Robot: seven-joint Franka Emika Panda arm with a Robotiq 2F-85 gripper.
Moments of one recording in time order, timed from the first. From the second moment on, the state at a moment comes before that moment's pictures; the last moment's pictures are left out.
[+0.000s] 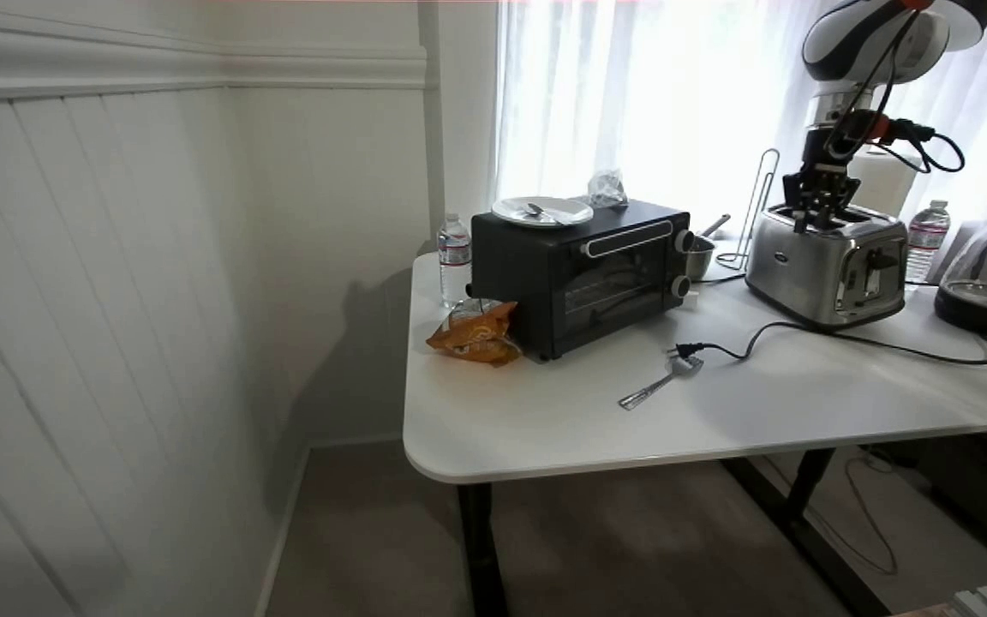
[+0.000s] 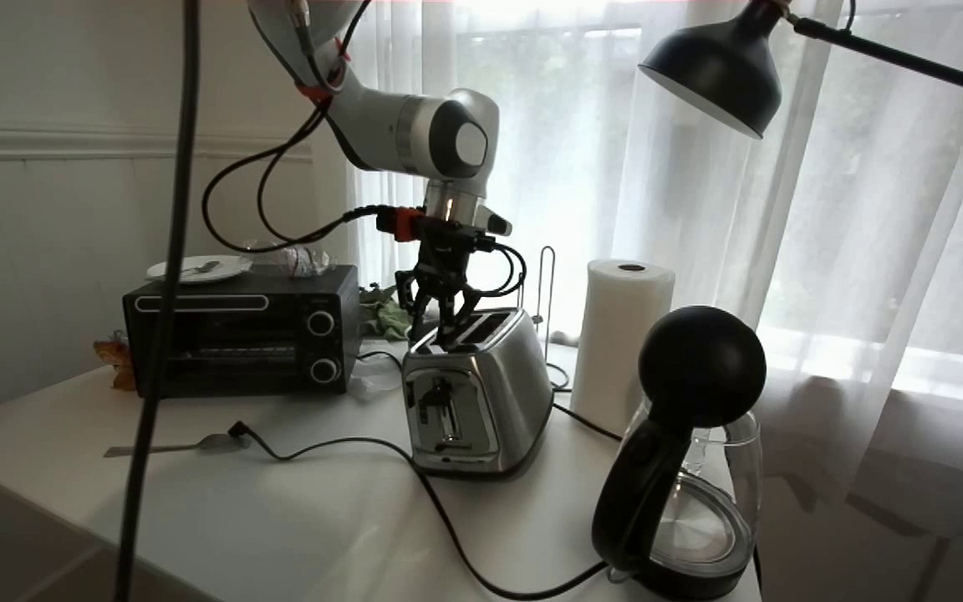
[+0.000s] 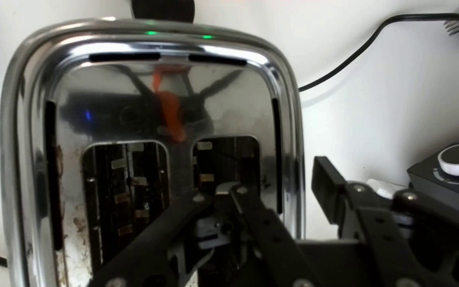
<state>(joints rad) -0.07 0.46 -0.04 -1.68 0.09 1.92 -0.08</state>
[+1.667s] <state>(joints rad) -0.02 0.39 -0.08 -1.81 -0.09 2.28 0.17</state>
